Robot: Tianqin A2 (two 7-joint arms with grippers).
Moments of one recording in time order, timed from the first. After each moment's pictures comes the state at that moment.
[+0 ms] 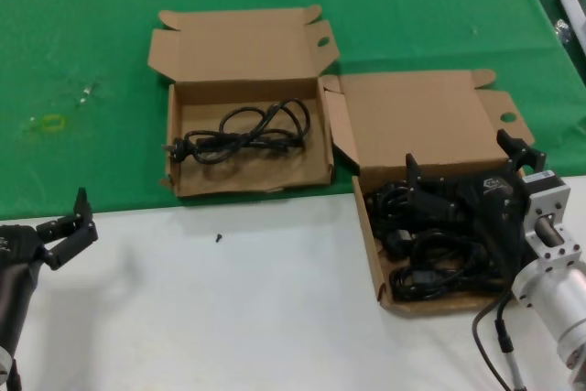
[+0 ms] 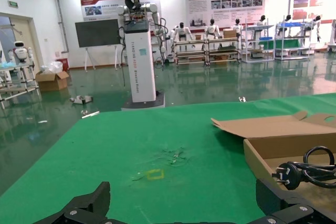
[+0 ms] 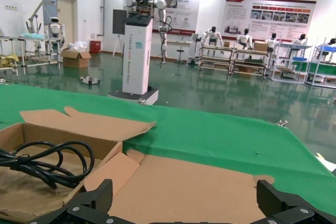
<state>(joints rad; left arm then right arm) 0.00 -0.30 1.60 -1.60 -1.80 0.00 0.00 0.03 0.30 -1.61 1.58 1.79 -0.03 -0.03</state>
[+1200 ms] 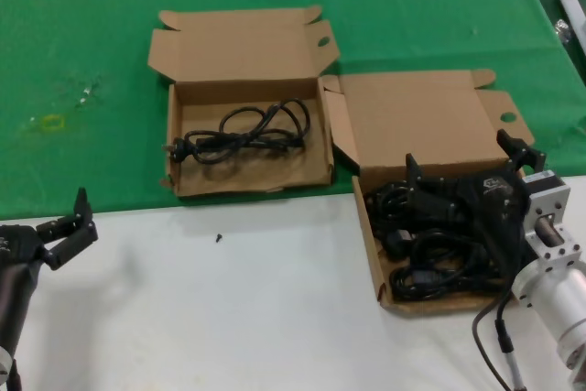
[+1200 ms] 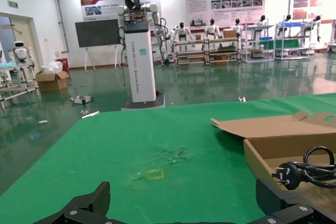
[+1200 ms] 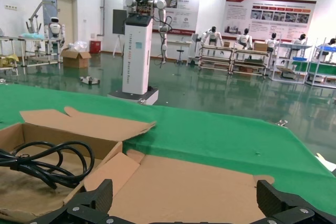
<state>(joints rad) 0.00 -0.30 1.60 -1.60 -1.80 0.00 0.00 0.03 0.30 -1.61 1.58 1.79 -0.03 -0.03</state>
